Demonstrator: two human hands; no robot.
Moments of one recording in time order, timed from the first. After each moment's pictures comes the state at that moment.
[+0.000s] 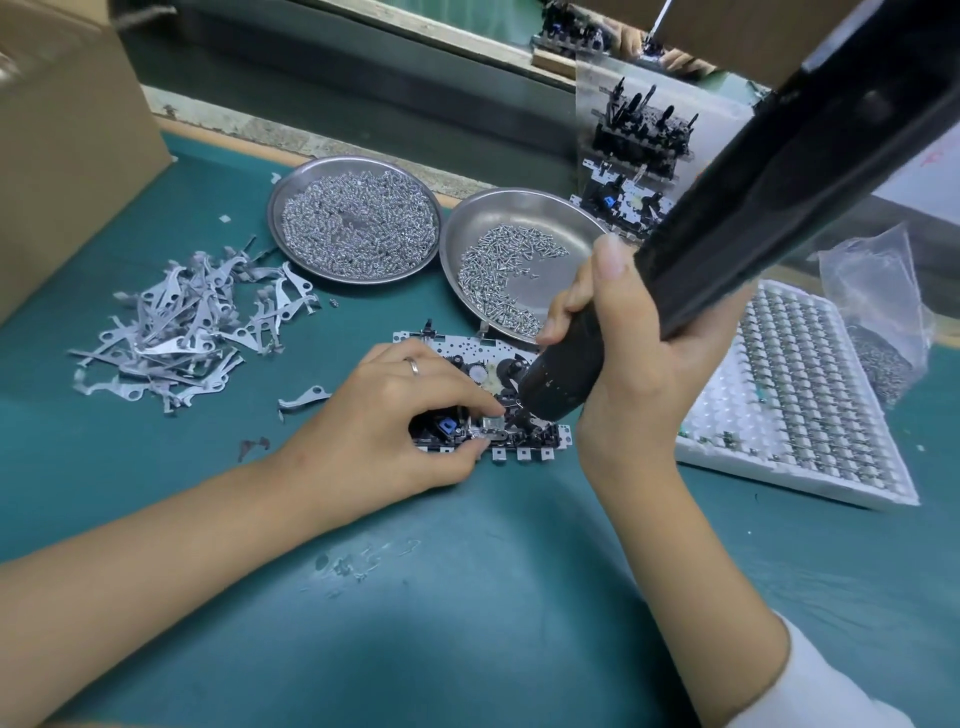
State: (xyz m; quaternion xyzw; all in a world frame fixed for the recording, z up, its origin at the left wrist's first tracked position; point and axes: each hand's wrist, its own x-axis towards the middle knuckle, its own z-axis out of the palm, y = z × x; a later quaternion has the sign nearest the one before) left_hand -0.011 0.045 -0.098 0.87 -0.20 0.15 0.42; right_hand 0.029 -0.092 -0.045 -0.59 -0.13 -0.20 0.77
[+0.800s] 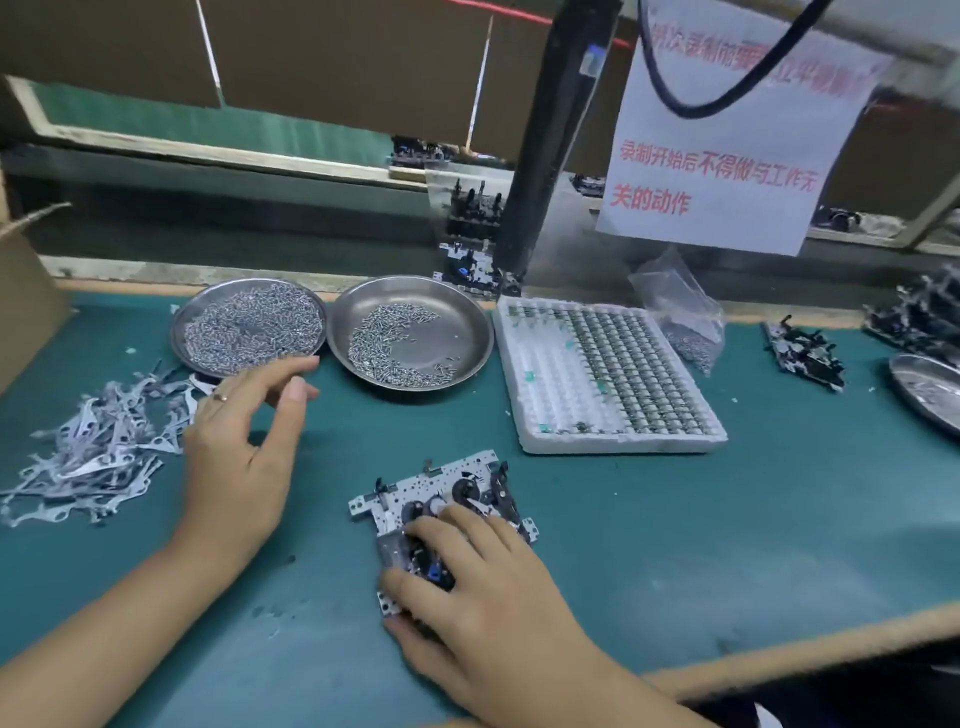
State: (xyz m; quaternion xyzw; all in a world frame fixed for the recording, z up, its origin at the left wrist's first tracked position) left_hand -0.007 0.052 -0.094 0.80 -0.06 0.33 0.51; right_hand -0.086 -0.151 -0.092 -0.92 -0.35 -0.18 0.08
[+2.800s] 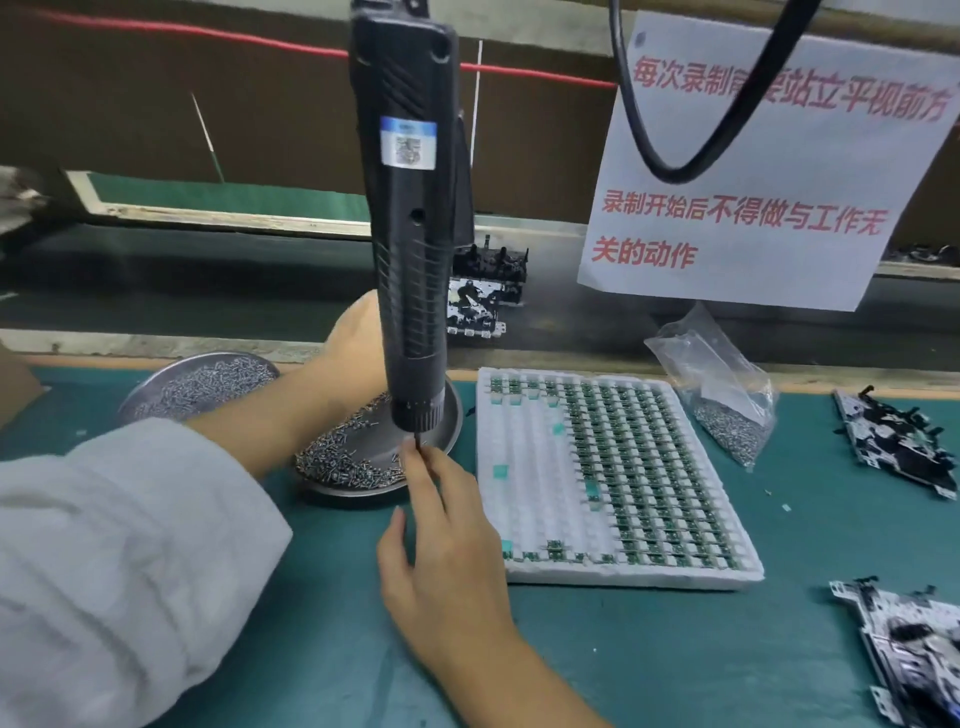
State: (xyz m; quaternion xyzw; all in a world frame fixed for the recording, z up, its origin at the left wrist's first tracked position) left_hand 0.184 -0.051 -0.028 0.96 -0.09 0.20 0.15; right_hand 0.033 -0.163 -0.094 -0.87 -0.21 -0.27 0.37
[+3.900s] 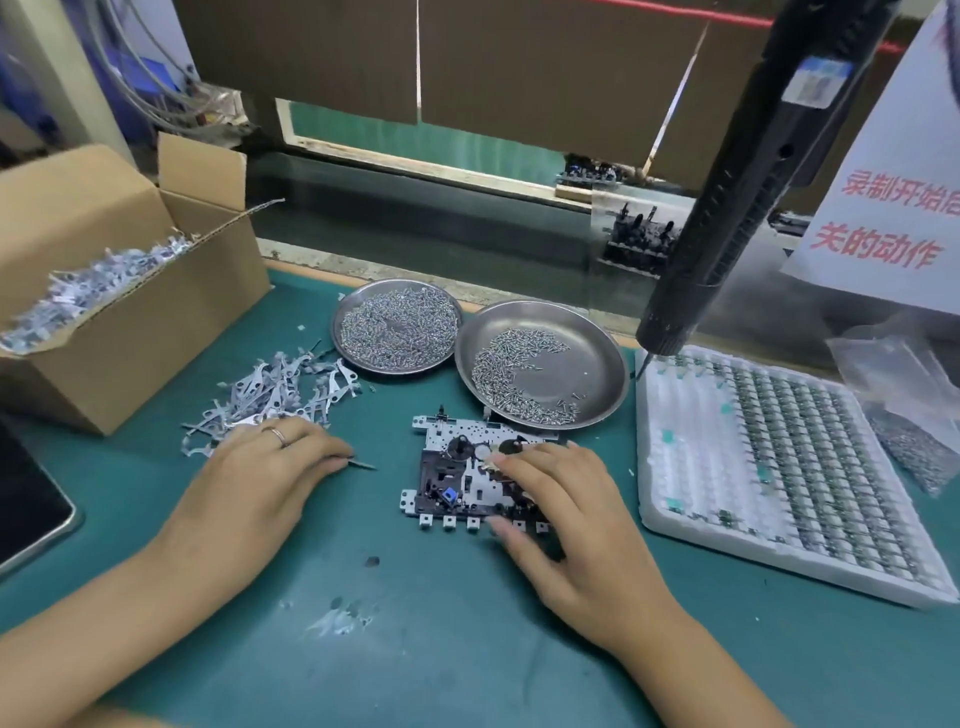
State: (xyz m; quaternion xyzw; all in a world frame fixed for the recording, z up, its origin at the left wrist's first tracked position) left_hand -0.058 0.103 -0.086 0.96 -0.04 0.20 0.17; right_hand 0.015 -0.157 -0.102 -0.82 -0.45 -0.20 0.29
